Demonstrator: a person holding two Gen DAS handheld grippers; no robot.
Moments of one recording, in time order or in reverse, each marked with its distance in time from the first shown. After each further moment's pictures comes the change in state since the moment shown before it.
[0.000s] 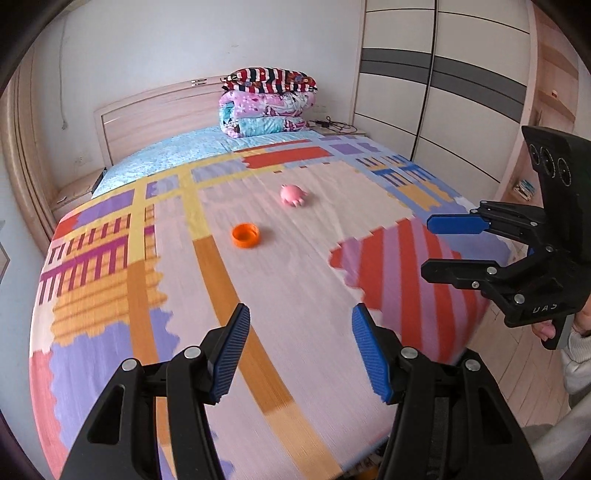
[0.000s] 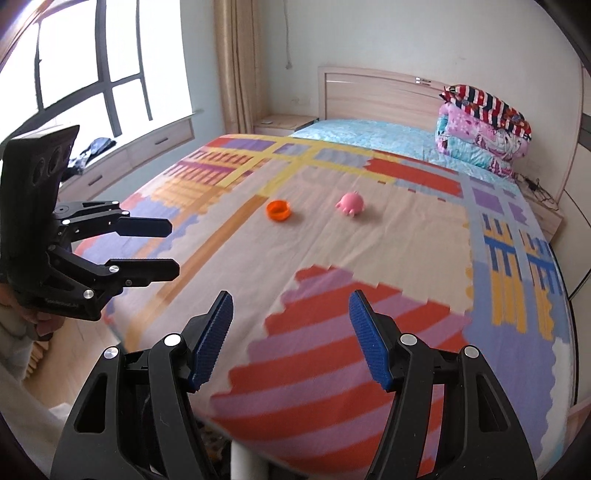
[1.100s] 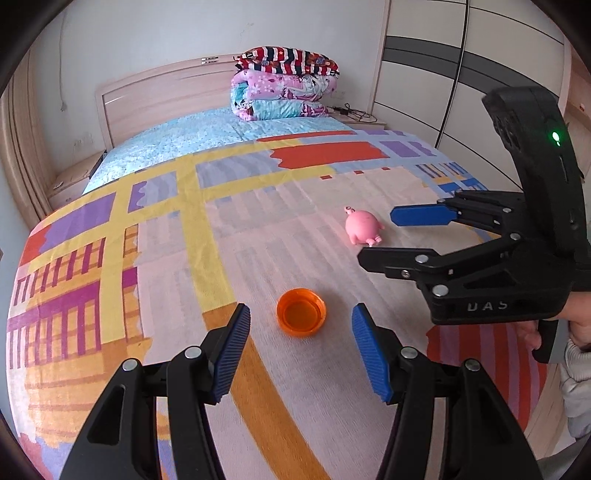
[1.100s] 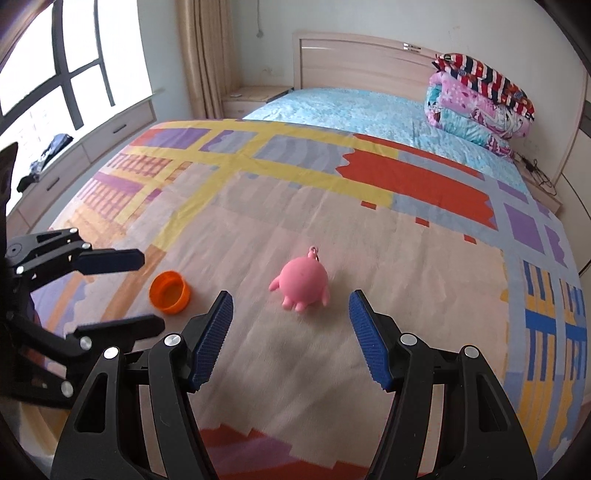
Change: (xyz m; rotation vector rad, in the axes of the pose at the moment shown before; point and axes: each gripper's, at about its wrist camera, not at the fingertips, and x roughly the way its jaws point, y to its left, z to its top) left arm 0.109 0.059 0.062 -0.046 0.071 0.013; right arm 0.137 -0.052 0.081 0.050 0.141 -0.066
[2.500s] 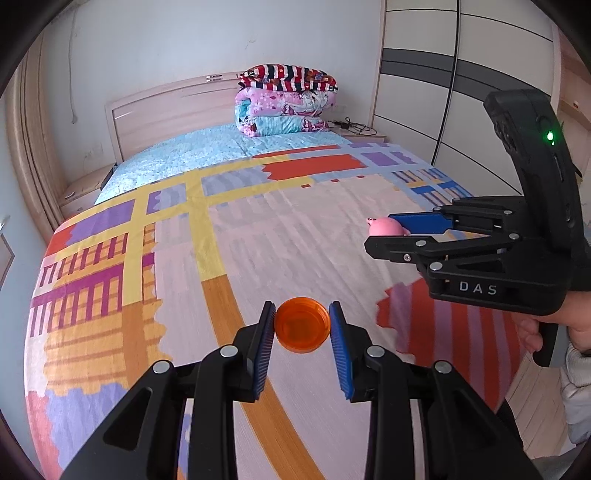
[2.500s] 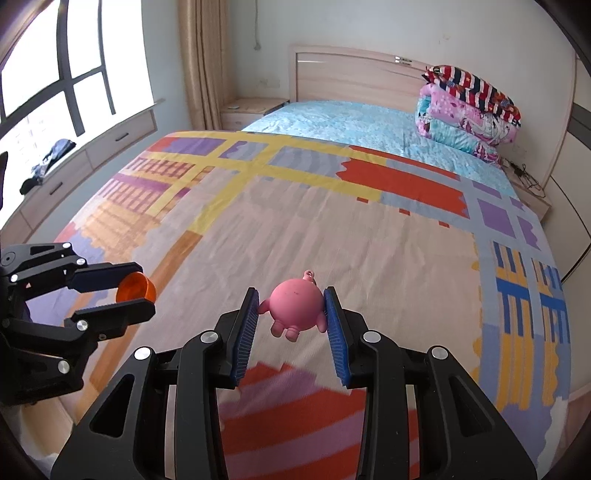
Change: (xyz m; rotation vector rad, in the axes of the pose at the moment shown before) left arm -0.059 -0.034 -0.029 0.011 -0.067 0.032; right arm -0.060 0.023 -0.033 0.002 -0.062 -0.026
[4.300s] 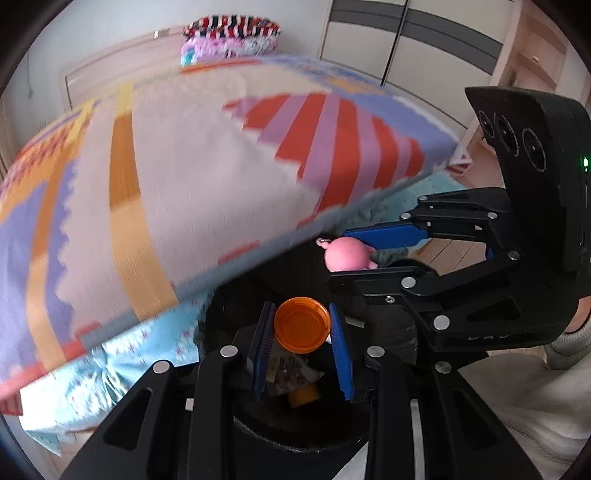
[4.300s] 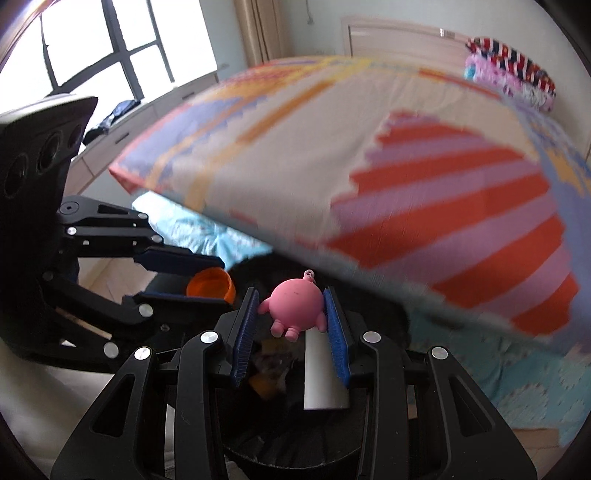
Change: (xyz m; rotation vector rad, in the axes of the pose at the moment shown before) left arm -0.048 -0.102 -0.171 0.053 0.224 -0.184; right arm -0.058 0.085 -0.206 -0.023 0.131 0.217
